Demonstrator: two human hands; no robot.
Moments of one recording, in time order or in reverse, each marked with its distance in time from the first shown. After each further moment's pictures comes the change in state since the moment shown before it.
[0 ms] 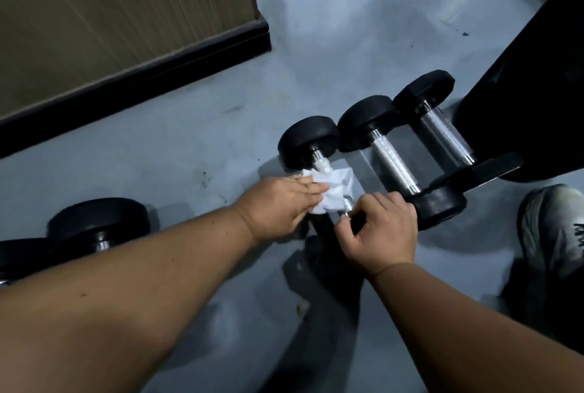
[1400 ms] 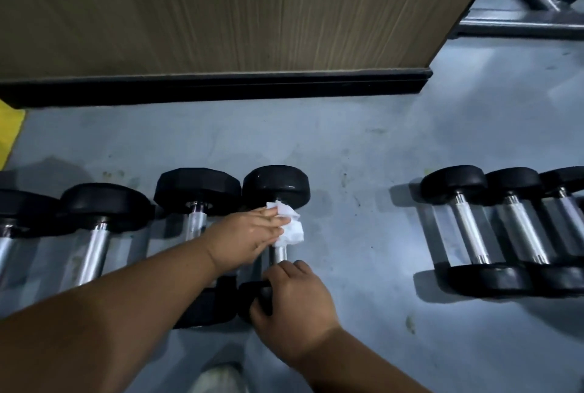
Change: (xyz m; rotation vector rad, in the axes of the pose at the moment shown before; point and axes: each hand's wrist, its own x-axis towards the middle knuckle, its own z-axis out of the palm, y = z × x) left_hand -0.337 -0.026 -0.102 0.027 0.120 -0.423; right_hand -0.153 -0.323 0.045 0.074 -0.626 -0.506
